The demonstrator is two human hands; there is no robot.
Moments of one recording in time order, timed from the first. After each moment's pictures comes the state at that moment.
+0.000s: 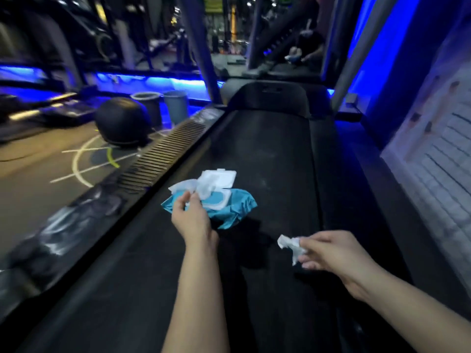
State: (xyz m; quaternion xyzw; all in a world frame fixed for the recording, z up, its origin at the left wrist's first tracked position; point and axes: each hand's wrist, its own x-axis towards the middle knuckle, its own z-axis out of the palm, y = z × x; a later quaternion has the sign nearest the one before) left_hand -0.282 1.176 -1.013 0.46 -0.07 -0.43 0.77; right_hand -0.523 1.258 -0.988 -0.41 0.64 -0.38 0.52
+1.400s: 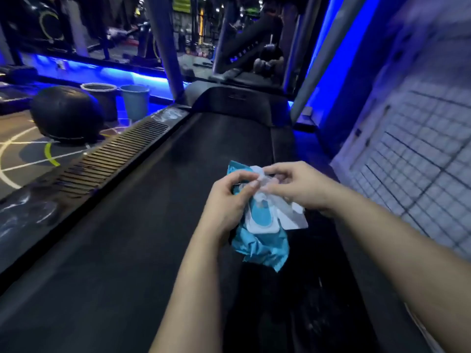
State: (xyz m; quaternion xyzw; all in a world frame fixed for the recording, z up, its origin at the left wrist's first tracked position) left_hand -0.367 1.189 -0.957 0.39 -0.55 -0.49 0.55; right_hand -0.544 1.179 -0.890 -0.71 0.56 -0.28 0.31
